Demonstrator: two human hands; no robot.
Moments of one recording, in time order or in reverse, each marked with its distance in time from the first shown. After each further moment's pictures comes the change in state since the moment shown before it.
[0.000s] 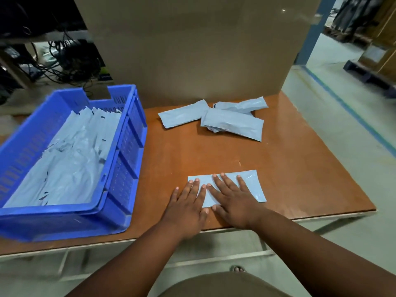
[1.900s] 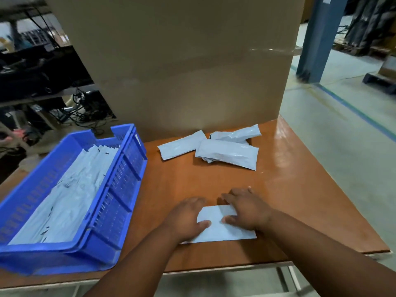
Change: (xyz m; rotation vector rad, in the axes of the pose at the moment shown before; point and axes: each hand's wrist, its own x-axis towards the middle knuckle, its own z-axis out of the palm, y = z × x) left_hand 0.072 0.018 -0.070 -0.188 0.039 -0.021; right_hand 0.019 0.103 -0.063 0.200 -0.045 0.054
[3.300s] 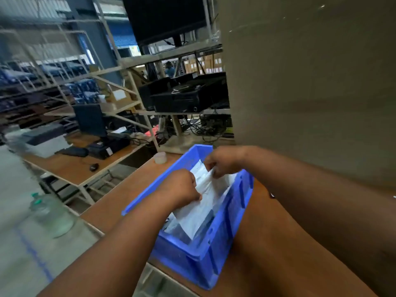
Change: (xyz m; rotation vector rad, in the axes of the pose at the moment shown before) left_hand -0.163 -0.159 -0.263 0.114 0.245 -0.776; right_hand 0.248 -0.367 -0.210 -0.281 -0.049 -0.719
